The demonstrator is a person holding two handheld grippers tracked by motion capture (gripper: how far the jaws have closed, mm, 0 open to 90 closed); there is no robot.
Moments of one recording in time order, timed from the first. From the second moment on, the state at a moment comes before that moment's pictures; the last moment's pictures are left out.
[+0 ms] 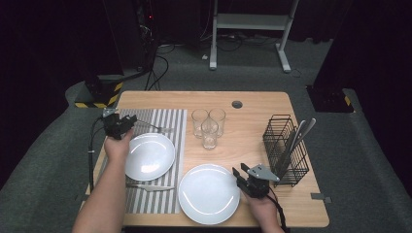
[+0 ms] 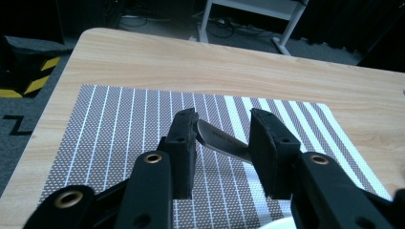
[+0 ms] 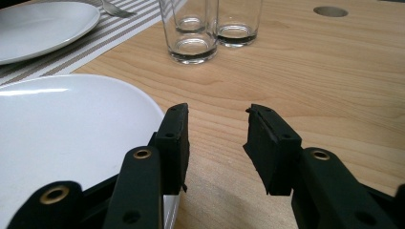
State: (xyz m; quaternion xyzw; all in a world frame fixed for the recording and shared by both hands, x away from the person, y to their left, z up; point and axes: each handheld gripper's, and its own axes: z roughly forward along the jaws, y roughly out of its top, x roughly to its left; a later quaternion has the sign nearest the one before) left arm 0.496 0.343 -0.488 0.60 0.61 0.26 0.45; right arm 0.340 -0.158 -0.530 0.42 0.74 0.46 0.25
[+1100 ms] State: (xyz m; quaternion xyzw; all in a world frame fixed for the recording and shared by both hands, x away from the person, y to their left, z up) left arm 0.502 0.341 -0.500 0.62 0.61 0.23 0.44; right arm 0.340 -0.158 -0.530 0.42 0.74 0.46 0.26
